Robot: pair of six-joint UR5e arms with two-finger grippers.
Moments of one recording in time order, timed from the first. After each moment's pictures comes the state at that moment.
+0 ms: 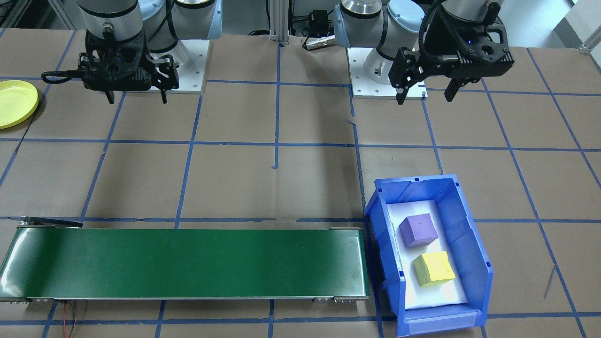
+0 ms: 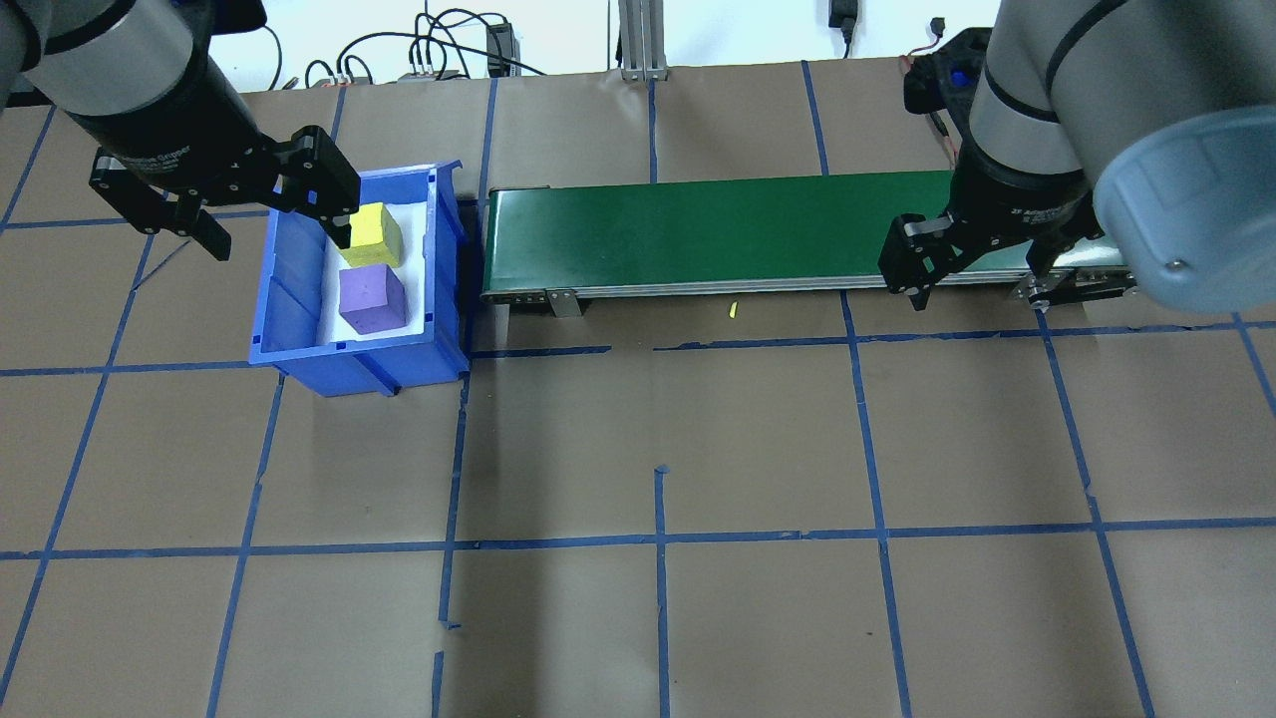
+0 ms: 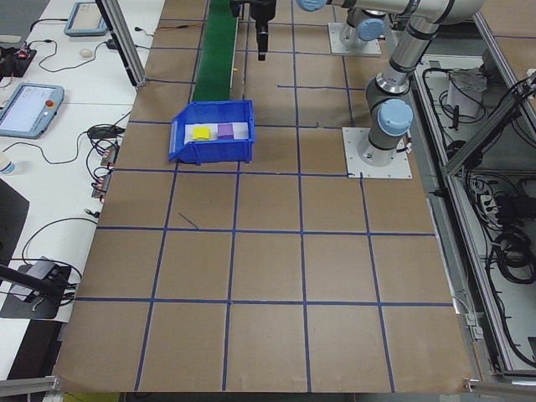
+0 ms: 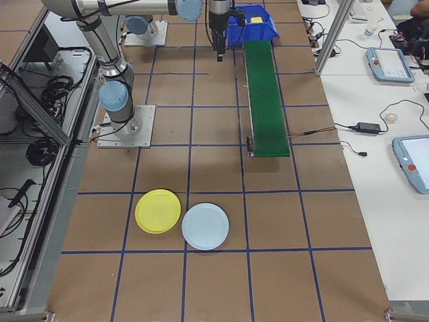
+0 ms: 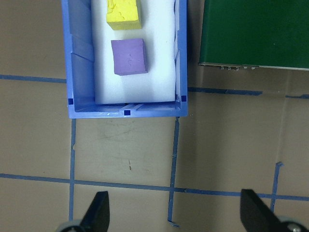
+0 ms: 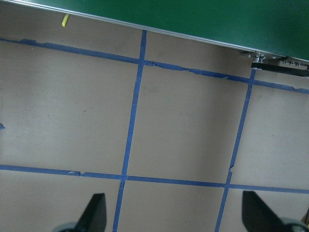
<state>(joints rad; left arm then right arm) -1.54 -1.50 -1.54 -1.64 1.60 -0.05 1.63 -1.65 1.67 -1.59 -1.73 -0.11</state>
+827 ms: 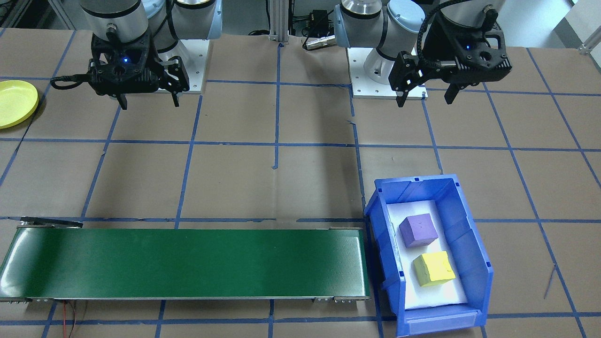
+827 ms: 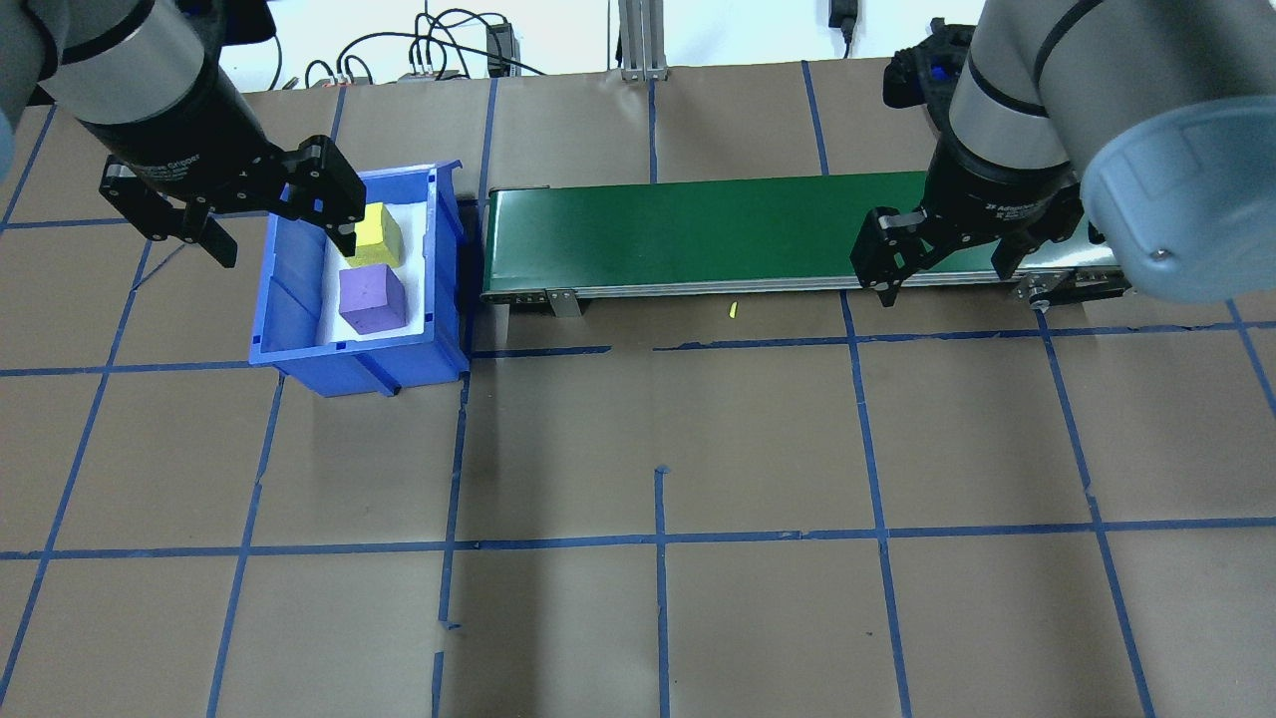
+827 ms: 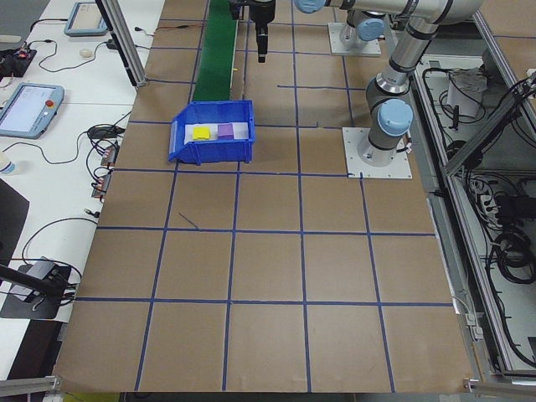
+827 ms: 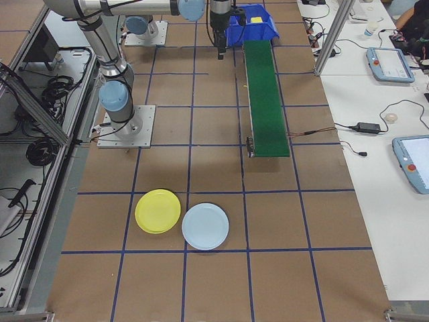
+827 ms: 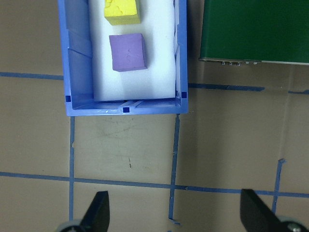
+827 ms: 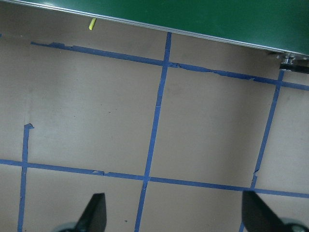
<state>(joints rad) -1.54 -1.51 -1.54 -1.64 1.62 -0.04 1.64 -1.65 1.67 -1.58 -1.65 -0.10</state>
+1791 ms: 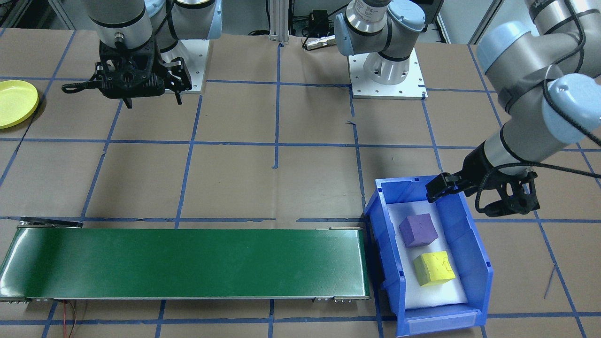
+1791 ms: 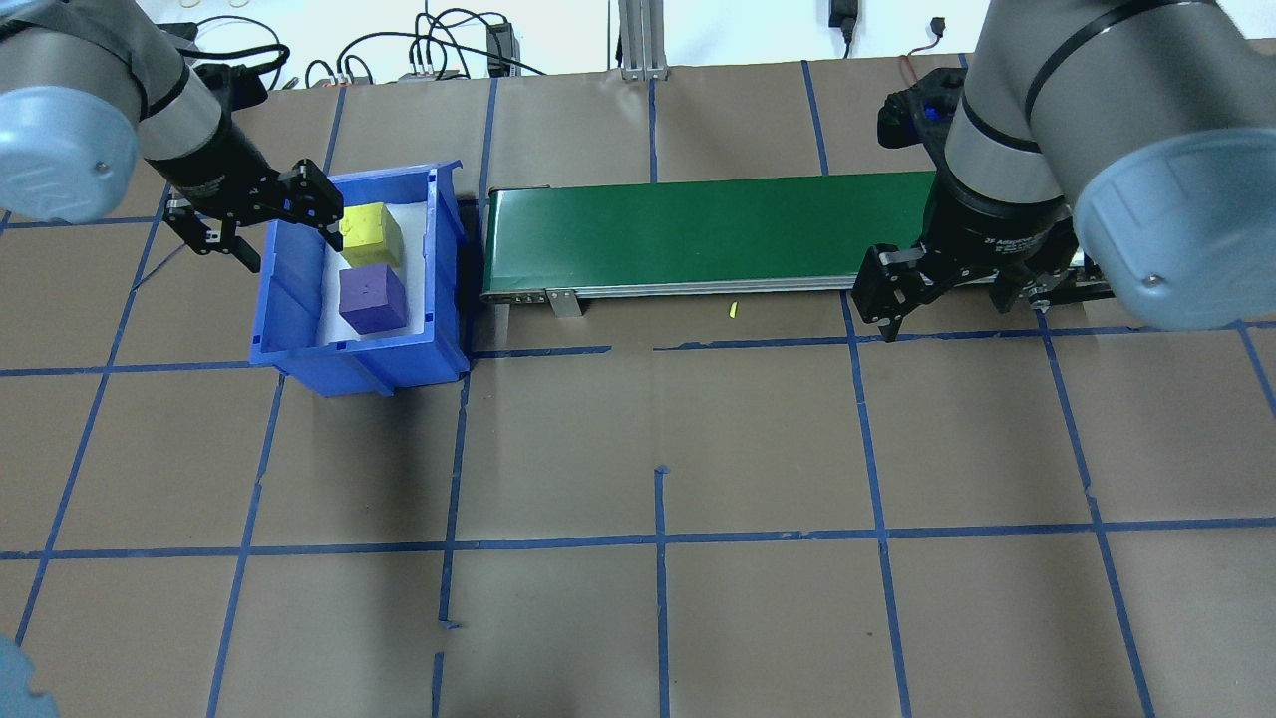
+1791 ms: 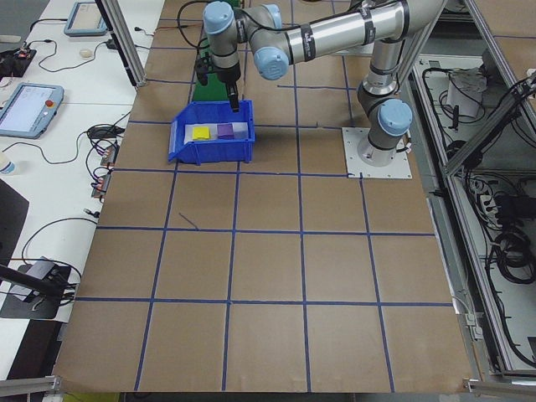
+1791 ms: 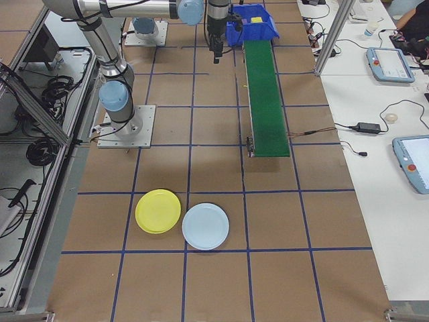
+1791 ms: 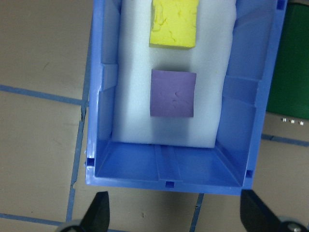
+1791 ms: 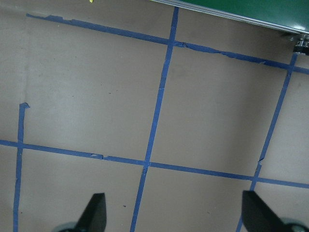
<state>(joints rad) -1.33 -1.84 -1.62 -1.33 1.51 0.05 1.64 -1.66 1.71 -1.55 -1.65 -0.13</state>
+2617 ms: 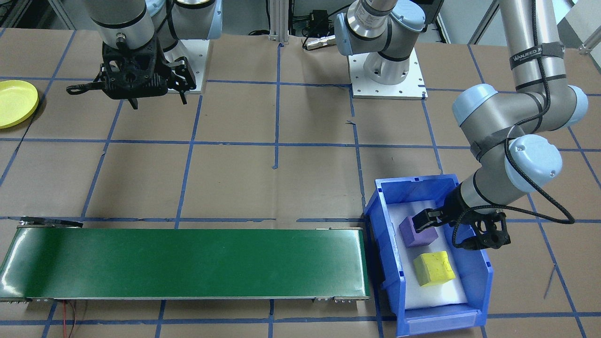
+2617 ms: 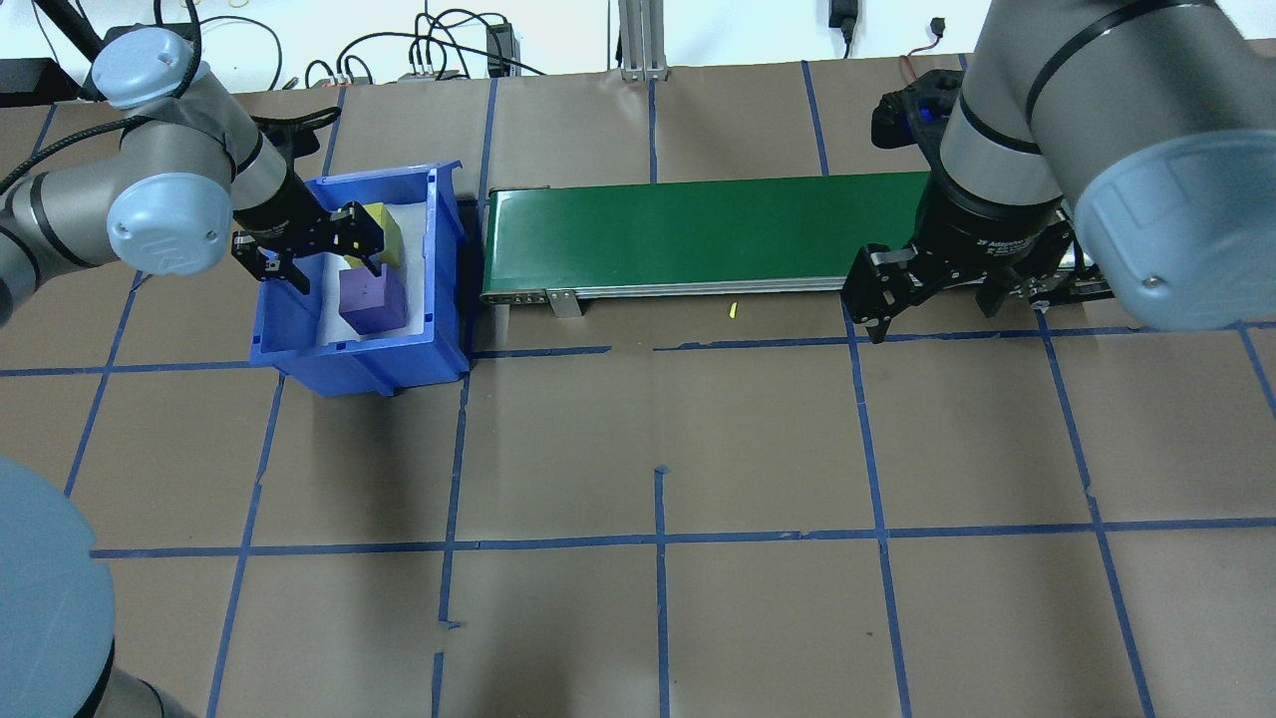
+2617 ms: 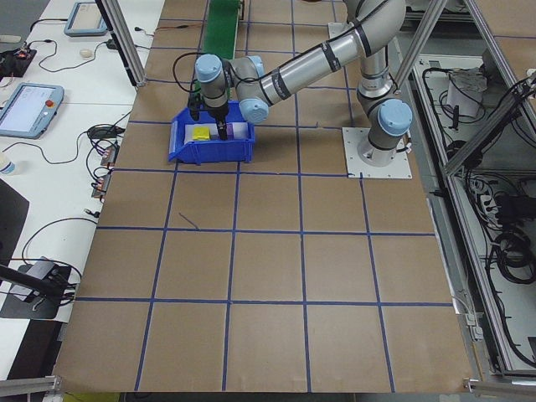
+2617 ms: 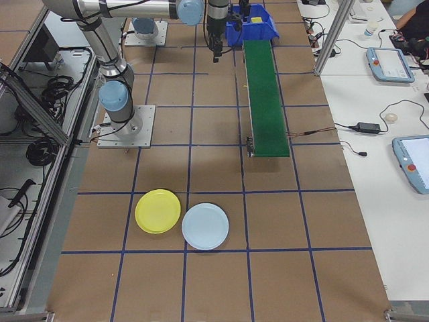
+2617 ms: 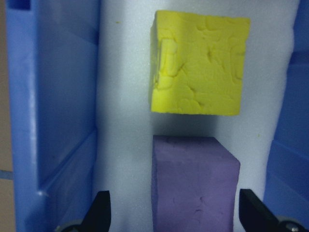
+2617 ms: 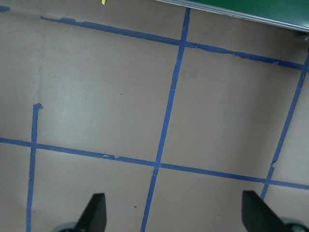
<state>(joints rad) -1.34 -1.95 -1.69 -1.12 1.51 0.05 1.63 -1.66 1.72 -1.55 -1.61 -0.13</state>
